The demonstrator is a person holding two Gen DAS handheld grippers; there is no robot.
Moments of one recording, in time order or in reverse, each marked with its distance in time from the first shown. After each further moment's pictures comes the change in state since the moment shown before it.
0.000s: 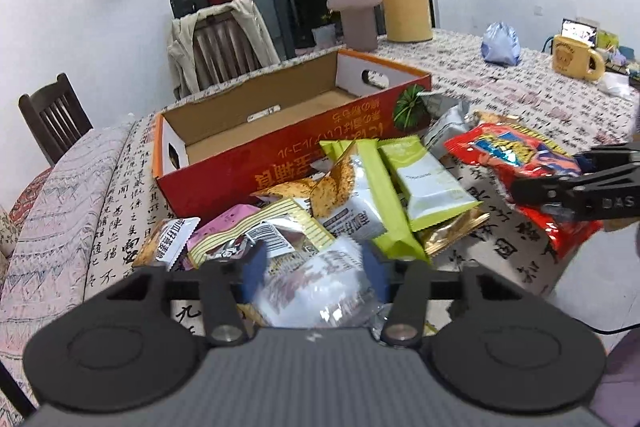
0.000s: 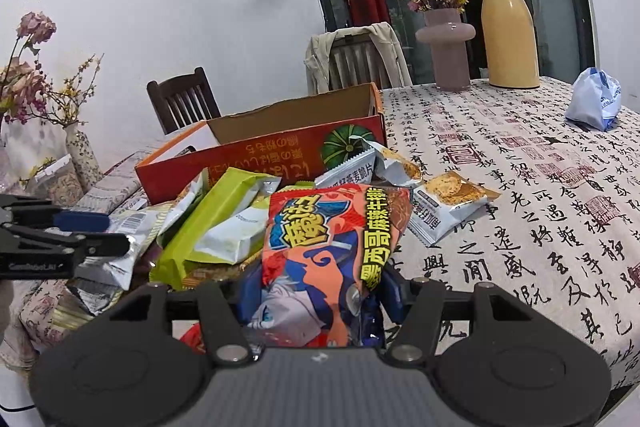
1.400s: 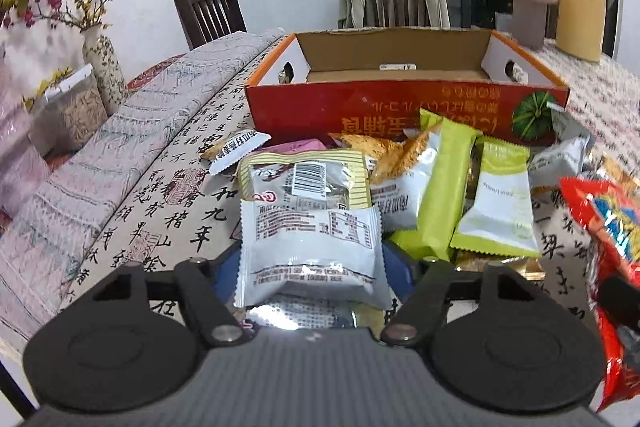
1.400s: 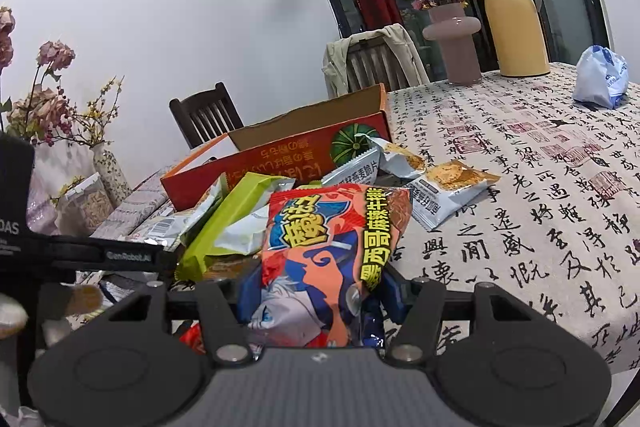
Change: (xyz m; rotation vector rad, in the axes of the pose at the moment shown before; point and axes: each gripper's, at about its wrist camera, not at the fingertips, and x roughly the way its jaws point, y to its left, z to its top) left arm 0.026 -0.044 0.010 -0.424 0.173 0.436; right arm -0.017 -0.021 -0.011 0.061 -0.025 0.105
